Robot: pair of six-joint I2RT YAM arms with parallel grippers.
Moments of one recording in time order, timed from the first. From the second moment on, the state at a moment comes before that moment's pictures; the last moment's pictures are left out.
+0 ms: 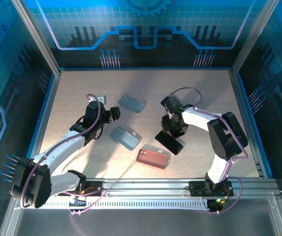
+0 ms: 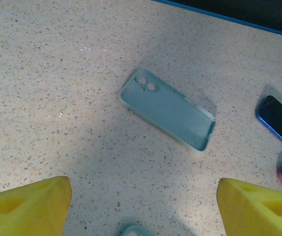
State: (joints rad) left arm -0.34 1.19 0.68 -0.08 -0.12 -0.46; right arm 0.46 1.78 1.06 -0.56 0.13 0.20
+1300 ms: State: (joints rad) left arm -0.47 1.31 0.69 -0.08 0.11 -0.59; right arm 0.43 1.72 1.15 -0.65 0.05 0.16
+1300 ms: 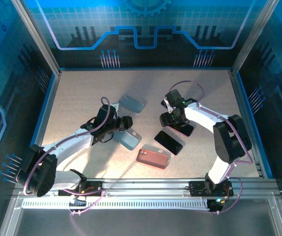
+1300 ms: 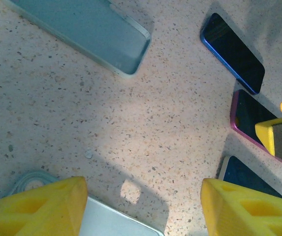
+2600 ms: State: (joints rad) left arm -0.47 1.32 0.69 -0.07 0.10 -0.59; right arm 0.32 1.63 0.94 -0.58 -0.13 0.34
